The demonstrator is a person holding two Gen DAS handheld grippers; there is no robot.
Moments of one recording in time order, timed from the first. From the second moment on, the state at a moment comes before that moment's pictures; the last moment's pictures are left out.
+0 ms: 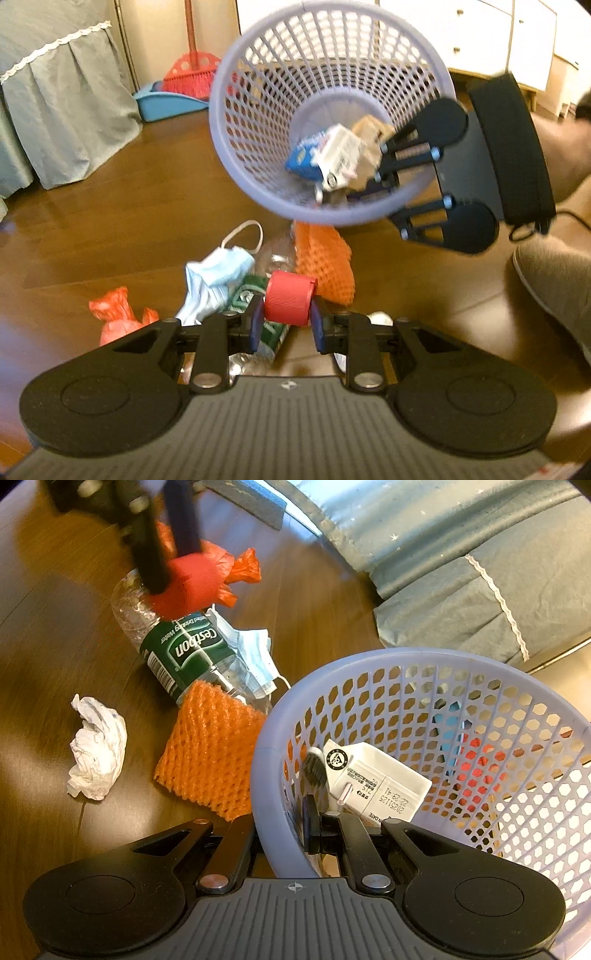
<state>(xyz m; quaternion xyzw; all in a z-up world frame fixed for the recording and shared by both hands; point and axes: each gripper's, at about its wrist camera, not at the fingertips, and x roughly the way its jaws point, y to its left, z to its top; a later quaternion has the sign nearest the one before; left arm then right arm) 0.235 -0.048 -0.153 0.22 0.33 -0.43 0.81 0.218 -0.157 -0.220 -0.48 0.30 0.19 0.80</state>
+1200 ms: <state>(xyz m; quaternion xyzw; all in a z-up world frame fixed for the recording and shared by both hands) 0.294 -0.098 -0.104 0.19 0.28 -0.41 0.85 0.220 -0.159 -0.216 -0.47 0.30 0.19 0.81</state>
